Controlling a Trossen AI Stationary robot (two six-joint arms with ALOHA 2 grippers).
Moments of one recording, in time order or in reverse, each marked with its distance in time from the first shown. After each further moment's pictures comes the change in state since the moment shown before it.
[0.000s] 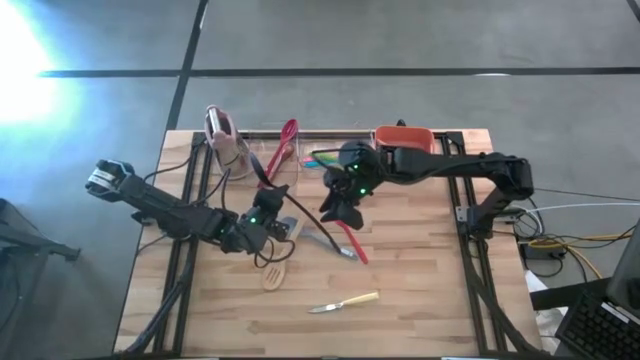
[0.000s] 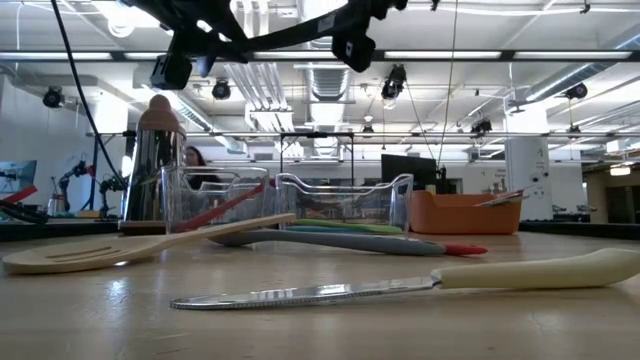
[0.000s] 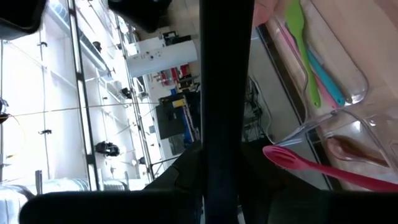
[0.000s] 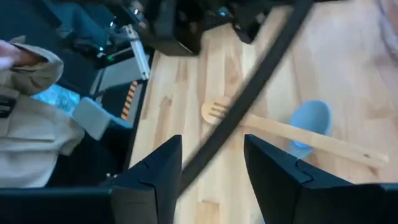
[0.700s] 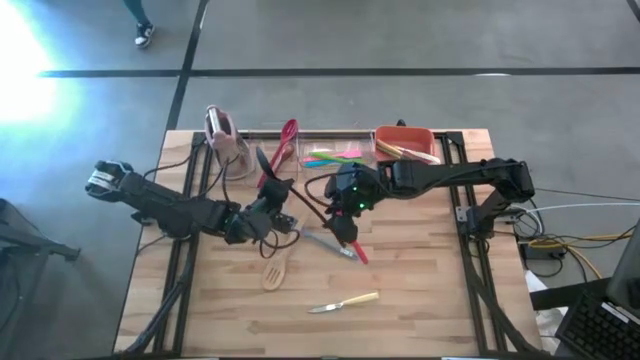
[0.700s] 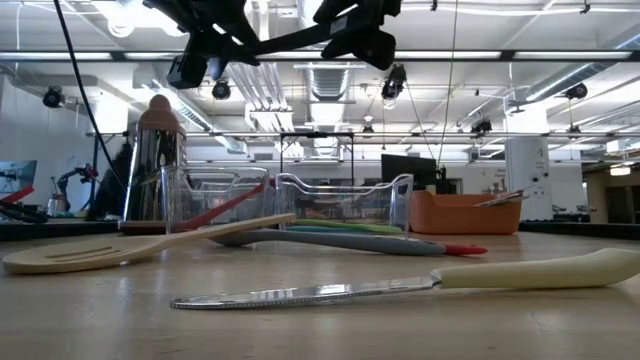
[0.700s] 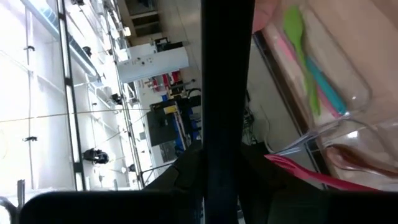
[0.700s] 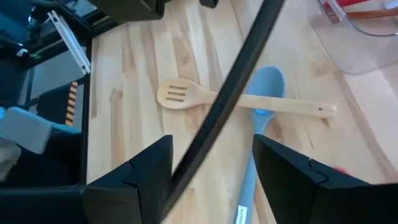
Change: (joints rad) left arm 0.076 0.002 0.037 -0.001 0.106 0.029; right arm 0.118 0.008 0.033 -0.144 0.333 0.122
